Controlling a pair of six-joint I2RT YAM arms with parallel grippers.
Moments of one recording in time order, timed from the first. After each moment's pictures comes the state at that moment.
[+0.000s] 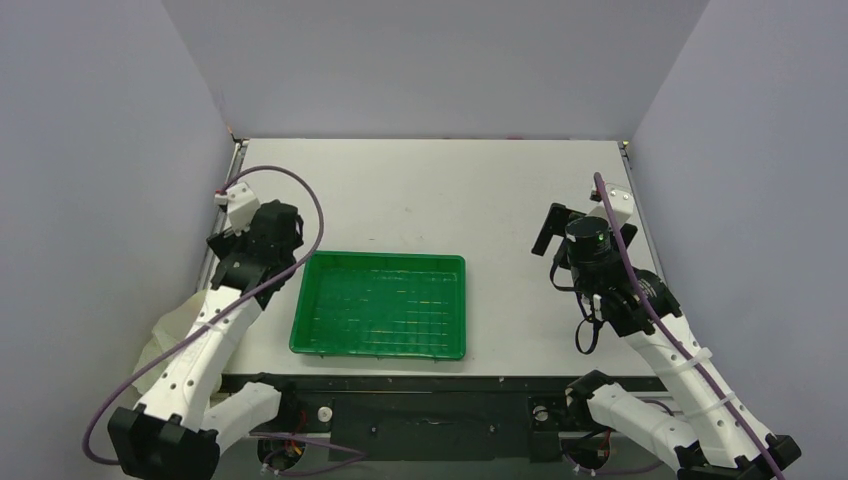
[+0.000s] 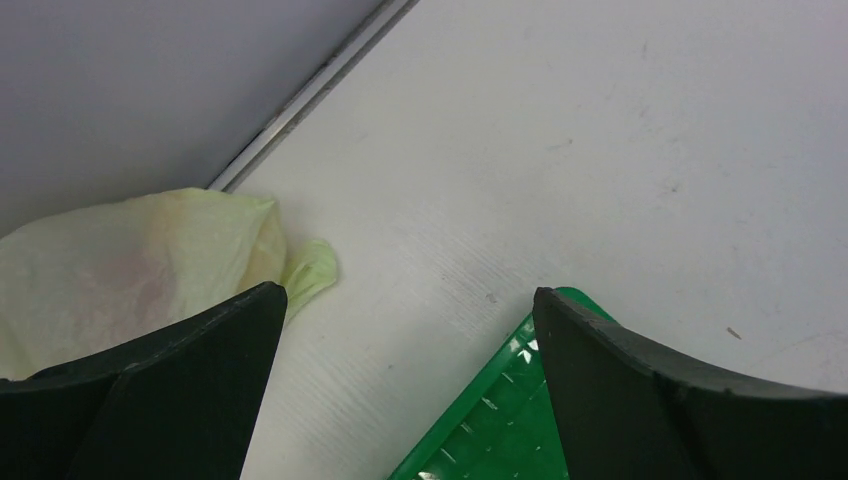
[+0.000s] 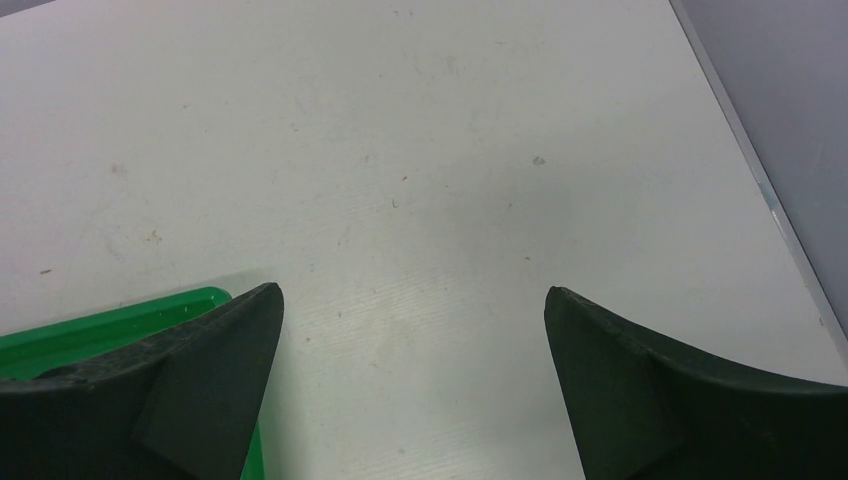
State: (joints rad) left arm -0.29 1.06 0.98 -0.65 -0.81 -0.57; right arm 0.51 0.86 1.05 -0.77 0.60 0.50
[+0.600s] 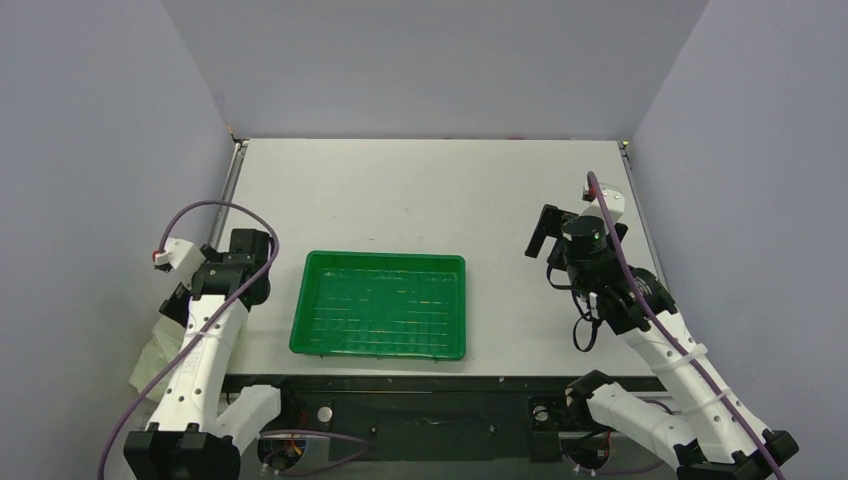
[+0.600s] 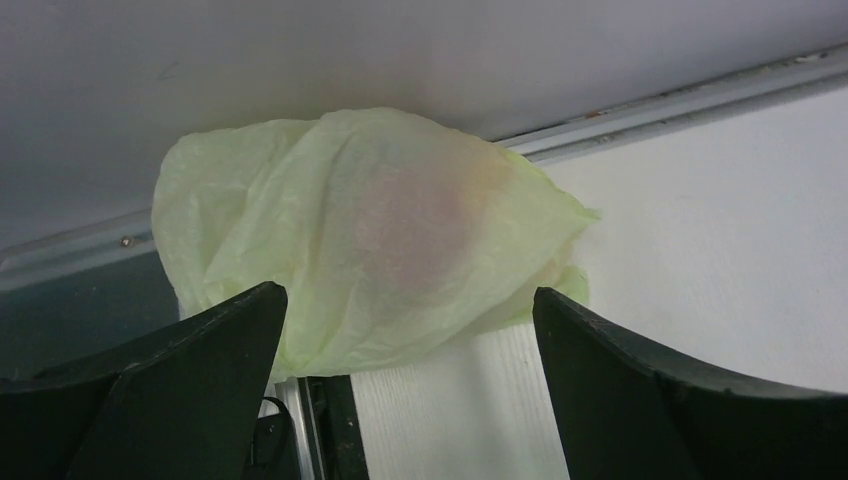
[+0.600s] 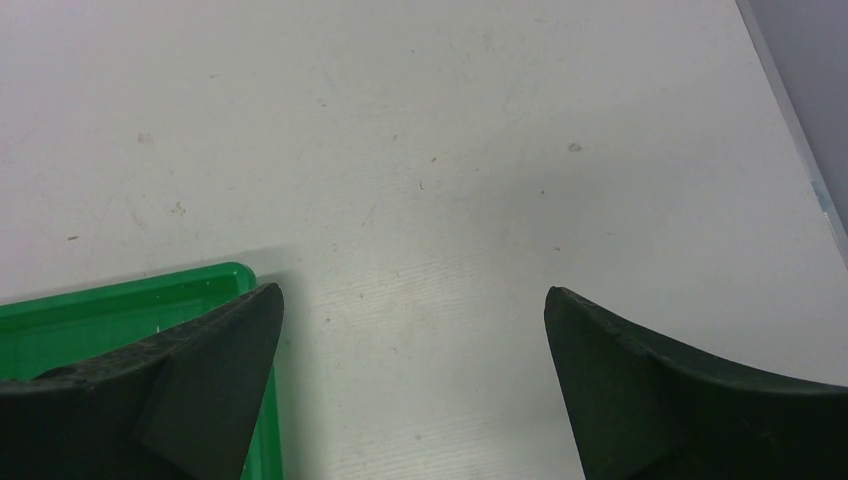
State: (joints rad) left arm -0.08 0.96 0.93 -1.18 -1.10 -1.09; right arm 0.51 0.88 1.04 -0.76 0.52 0.50
